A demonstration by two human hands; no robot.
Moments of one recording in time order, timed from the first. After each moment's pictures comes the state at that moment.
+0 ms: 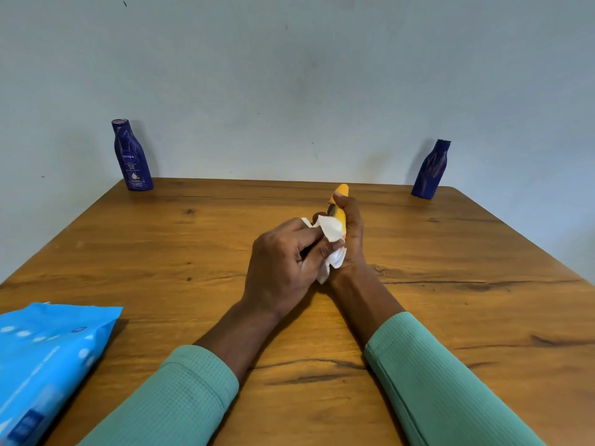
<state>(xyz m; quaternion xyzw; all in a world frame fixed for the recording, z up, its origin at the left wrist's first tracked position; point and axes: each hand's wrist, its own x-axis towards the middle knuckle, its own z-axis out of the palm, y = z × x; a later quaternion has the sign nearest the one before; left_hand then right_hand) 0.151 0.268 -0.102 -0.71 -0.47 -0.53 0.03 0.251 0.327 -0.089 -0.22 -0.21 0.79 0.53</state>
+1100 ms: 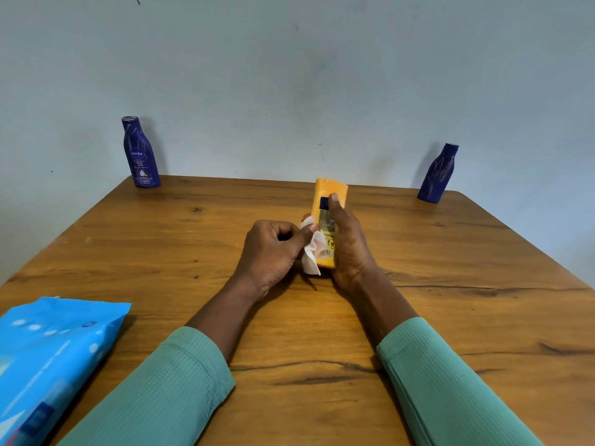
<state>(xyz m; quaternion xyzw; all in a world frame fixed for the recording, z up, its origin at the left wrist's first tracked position) 0.122 0.290 -0.103 -0.55 -0.52 -0.55 -0.34 0.256 0.347 -0.103 -0.33 -0.46 0.63 0.53</state>
